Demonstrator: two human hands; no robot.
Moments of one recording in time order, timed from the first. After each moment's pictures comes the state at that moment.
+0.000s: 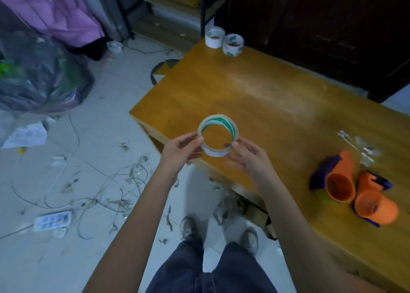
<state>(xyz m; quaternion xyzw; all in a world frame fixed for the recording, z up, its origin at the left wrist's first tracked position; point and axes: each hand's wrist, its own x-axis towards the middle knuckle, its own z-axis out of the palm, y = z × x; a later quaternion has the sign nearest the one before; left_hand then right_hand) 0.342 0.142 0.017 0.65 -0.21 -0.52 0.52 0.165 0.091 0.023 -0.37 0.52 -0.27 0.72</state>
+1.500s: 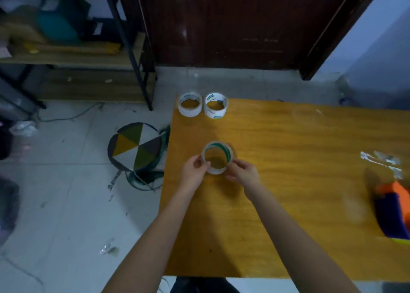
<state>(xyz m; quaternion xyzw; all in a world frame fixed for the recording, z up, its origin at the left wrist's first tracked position) 0.510 -0.193 -0.047 0.65 -0.41 -0.59 0.25 0.370 -0.166 -0.045 -0.20 0.72 -0.38 0.54</state>
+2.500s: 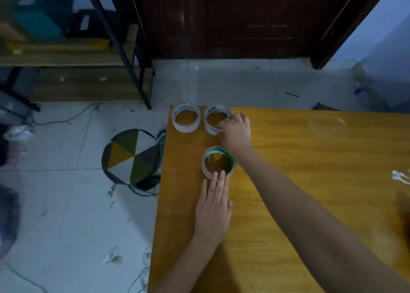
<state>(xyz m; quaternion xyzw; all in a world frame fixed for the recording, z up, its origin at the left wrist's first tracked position) 0.469 -0.185 -0.106 0.54 -0.84 -0.10 0.03 0.352 -0.347 -0.061 -0.70 0.71 -0.02 0.05</state>
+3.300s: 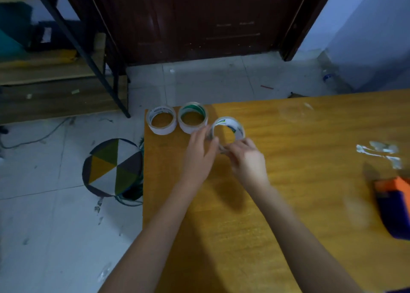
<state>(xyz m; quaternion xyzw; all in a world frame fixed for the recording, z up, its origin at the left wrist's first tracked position) 0.441 -0.281 -0.035 0.51 -0.70 -0.42 0.29 0.310 -0.231 -0.043 -0.67 0.70 -0.25 0.01</state>
